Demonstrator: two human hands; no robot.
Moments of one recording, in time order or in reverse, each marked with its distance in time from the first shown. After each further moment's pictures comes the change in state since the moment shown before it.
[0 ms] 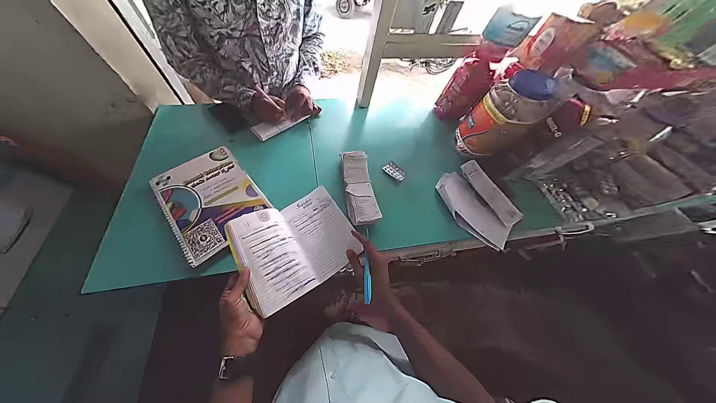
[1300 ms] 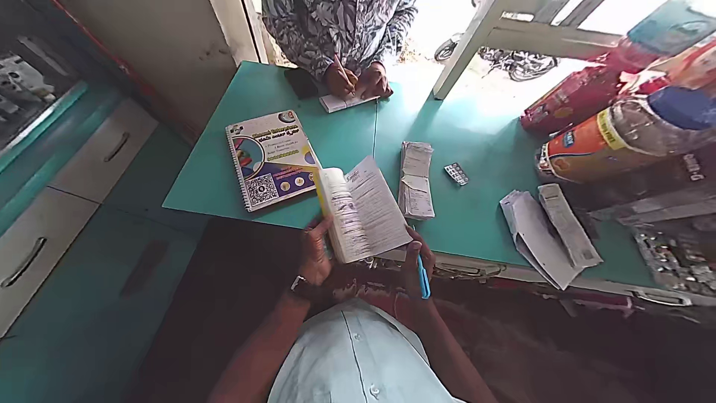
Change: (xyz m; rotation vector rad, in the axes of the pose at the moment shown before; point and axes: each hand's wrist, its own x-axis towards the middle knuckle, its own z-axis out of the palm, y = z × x) left_hand 0.001 -0.015 0.064 -0.213 -0.117 -0.164; right_hand 0.000 0.008 -0.004 0.219 0.073 -0.135
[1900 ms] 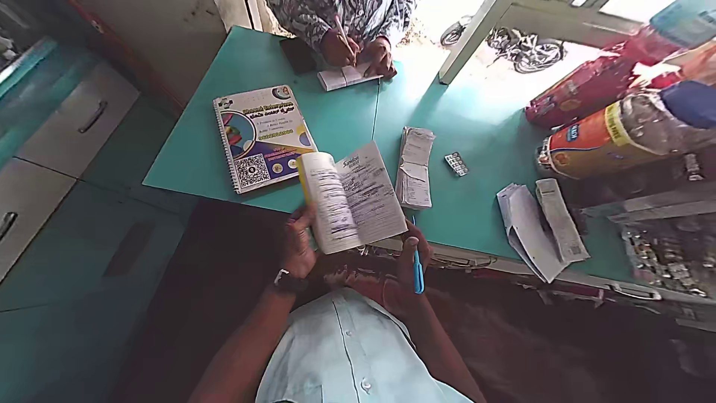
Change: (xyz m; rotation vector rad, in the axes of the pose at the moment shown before) left_hand -0.005 -0.001 -0.019 -0.005 0.061 0.049; right_hand -0.005 0.017 -0.009 0.071 -0.032 -0.081
